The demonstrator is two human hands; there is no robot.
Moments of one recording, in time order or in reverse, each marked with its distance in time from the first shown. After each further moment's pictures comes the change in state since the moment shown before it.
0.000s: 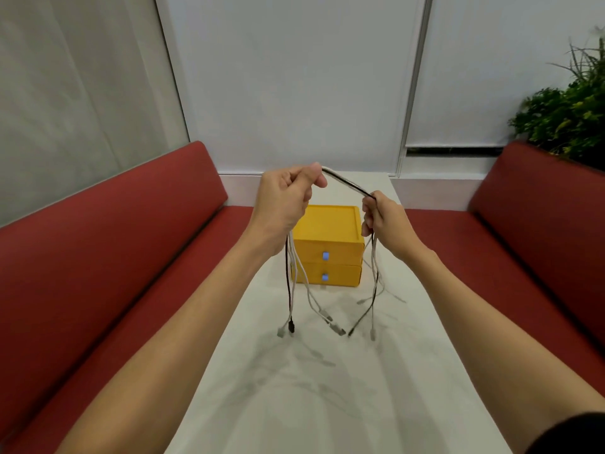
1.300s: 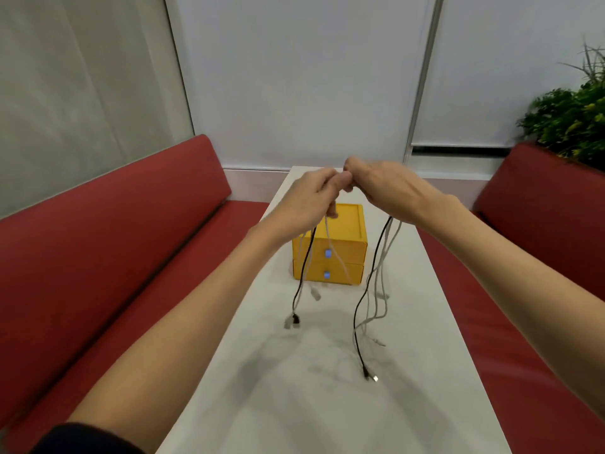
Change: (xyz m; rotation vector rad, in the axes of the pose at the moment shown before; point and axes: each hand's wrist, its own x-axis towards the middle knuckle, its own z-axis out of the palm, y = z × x) left_hand 0.027 -0.020 0.014 0.365 -0.292 0.047; right_hand 0.015 -0.094 -0.038 -0.836 -0.268 -0.508
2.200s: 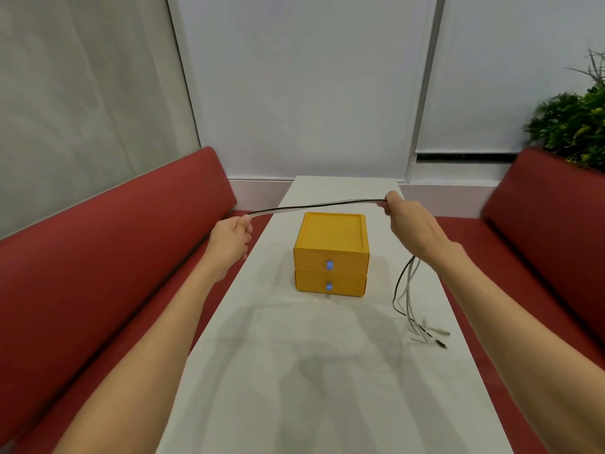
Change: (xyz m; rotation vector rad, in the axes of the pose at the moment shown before) left_hand -0.032 -0.106 -0.059 -0.036 0.418 -0.426; right_hand -0.030 0.045 0.067 0.153 0.064 0.482
